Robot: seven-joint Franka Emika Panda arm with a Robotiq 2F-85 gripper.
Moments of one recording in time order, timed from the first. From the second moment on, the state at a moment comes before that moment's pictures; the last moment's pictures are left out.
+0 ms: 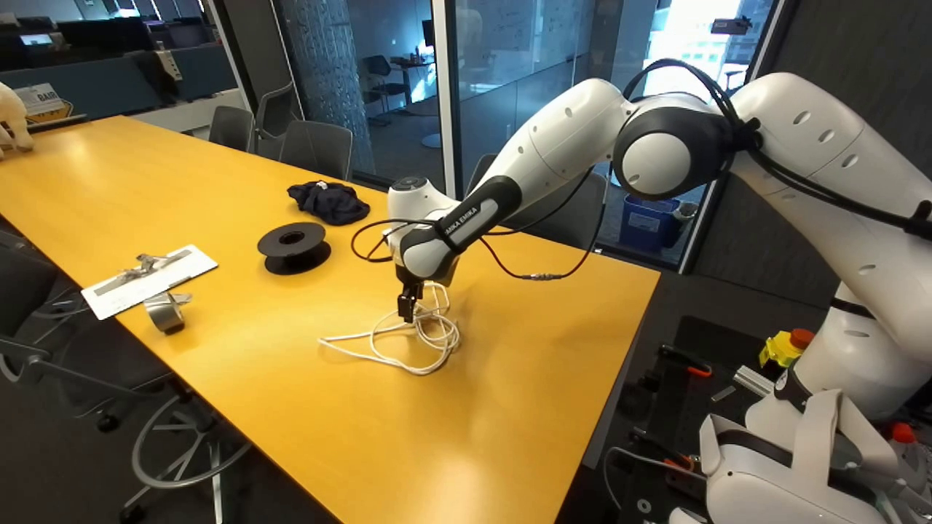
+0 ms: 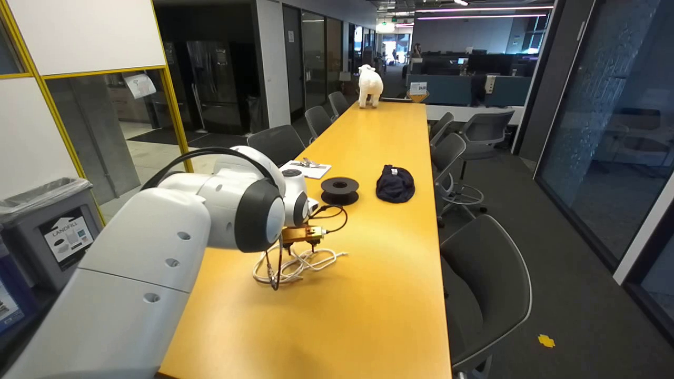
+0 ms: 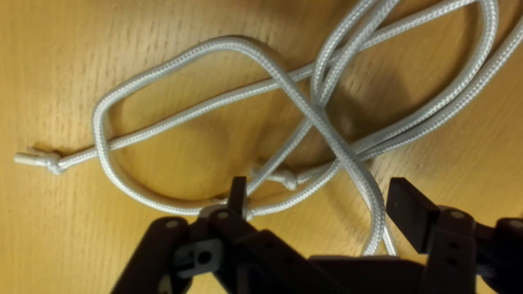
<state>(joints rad) 0.08 0.97 0.07 -1.36 -0.14 2.45 -0.23</state>
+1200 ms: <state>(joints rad) 0.07 0.95 0.05 -1.32 -0.14 2.39 -0.22</state>
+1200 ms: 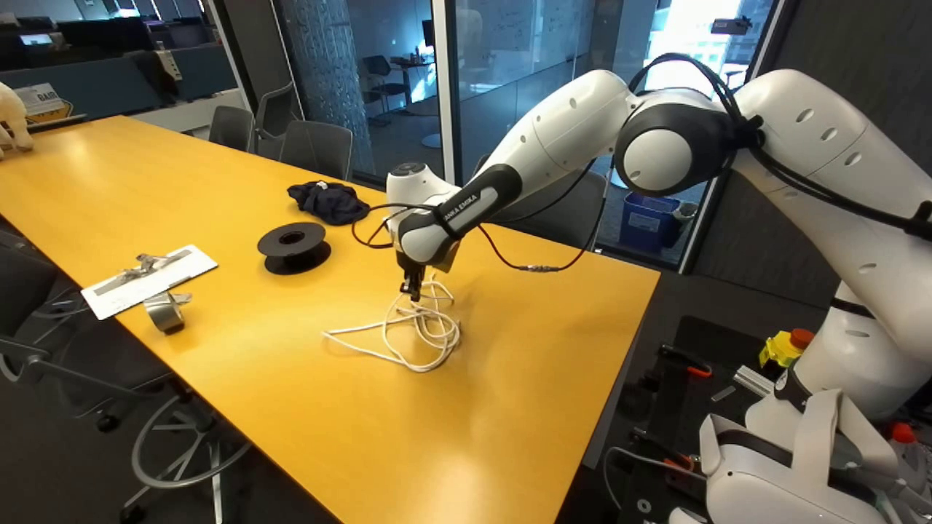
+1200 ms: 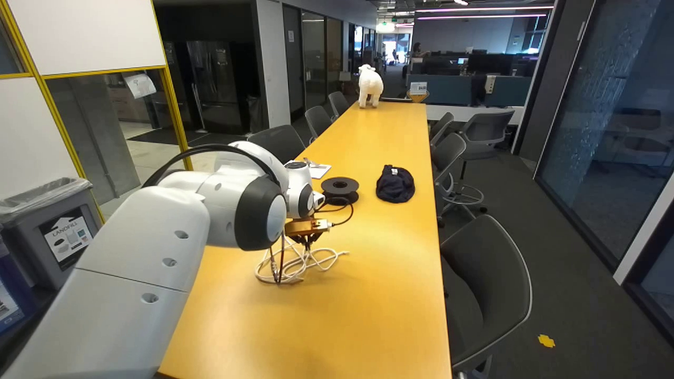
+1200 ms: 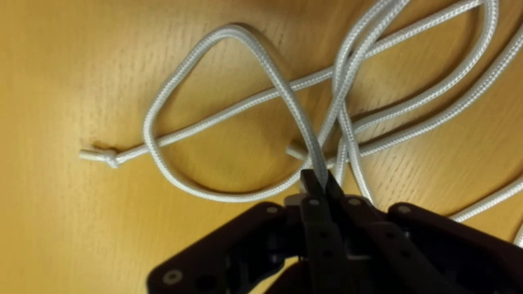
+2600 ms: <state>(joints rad) 0.02 -0.05 -0.21 -2.17 -0.56 2.20 0.49</state>
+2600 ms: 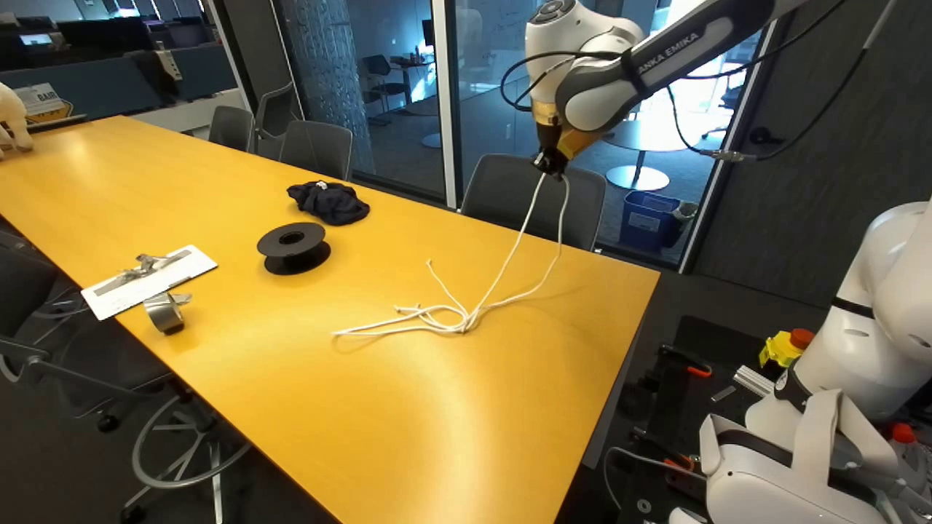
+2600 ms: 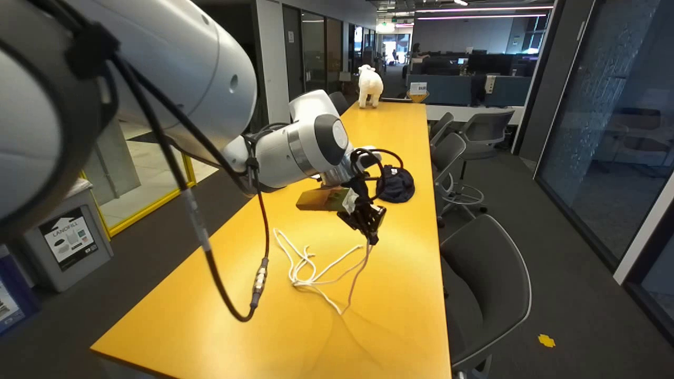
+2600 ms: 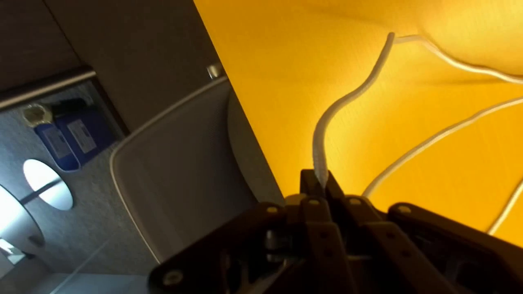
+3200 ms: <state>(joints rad) -0.14 -0.10 -0.20 -2.35 -0.25 2.25 0.54</state>
